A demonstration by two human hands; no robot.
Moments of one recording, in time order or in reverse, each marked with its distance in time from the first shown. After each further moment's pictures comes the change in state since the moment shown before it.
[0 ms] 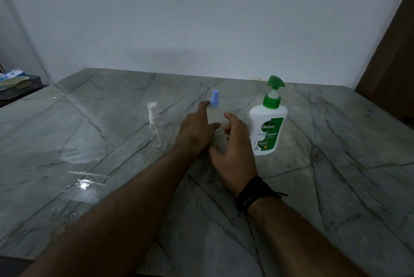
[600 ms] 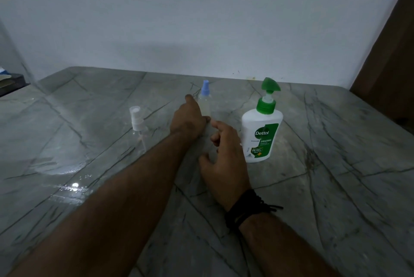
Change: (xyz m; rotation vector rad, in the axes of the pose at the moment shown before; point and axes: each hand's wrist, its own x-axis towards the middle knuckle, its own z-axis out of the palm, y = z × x) left_hand 0.051 0.006 0.014 0.141 -0.078 -0.202; right_hand -0.001 0.001 -0.001 0.026 0.008 -0.005
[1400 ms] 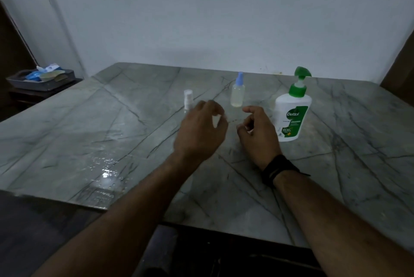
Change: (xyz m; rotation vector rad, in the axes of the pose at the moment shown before) left_hand -0.142 -0.038 -0.088 -0.070 0.272 0.388; right_hand 0.005 0.002 0.002 -0.064 -0.030 -0.051
